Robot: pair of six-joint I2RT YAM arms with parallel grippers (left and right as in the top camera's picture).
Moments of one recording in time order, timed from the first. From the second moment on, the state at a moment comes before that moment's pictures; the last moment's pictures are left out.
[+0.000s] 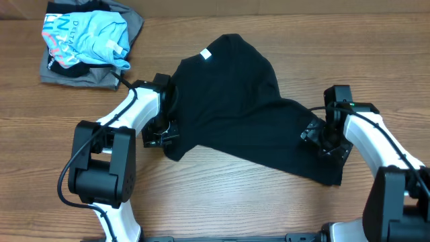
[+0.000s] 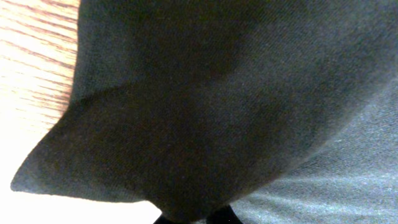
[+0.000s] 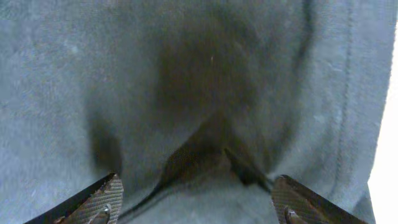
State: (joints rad) left arm -0.21 1.98 1.26 -1.03 0.03 -0.47; right arm -0.03 1.65 0.97 -0.89 0.04 0.67
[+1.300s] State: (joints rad) left arm -0.21 1.85 1.26 -1.18 0.03 -0.47; right arm -0.03 1.47 1.12 -1.17 0.07 0.75
